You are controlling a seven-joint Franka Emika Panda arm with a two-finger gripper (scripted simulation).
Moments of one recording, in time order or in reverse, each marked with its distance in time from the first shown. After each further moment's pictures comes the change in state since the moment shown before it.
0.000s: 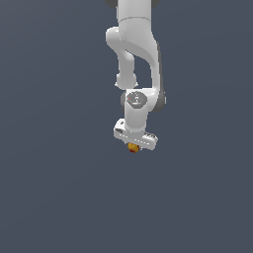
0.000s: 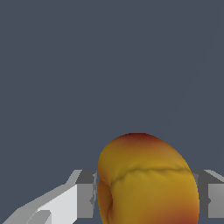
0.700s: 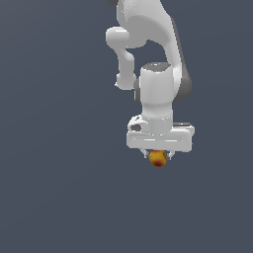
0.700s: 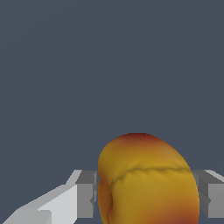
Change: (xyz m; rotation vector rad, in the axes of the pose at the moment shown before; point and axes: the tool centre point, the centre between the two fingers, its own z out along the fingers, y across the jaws) arm 0.096 -0.118 -0.142 0.233 0.327 -0.146
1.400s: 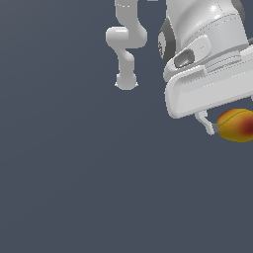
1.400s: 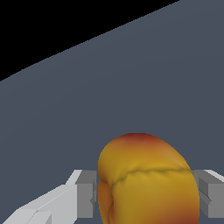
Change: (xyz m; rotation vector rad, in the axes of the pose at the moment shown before) arm 0.107 -0.142 -0.182 0.285 0.400 -0.180
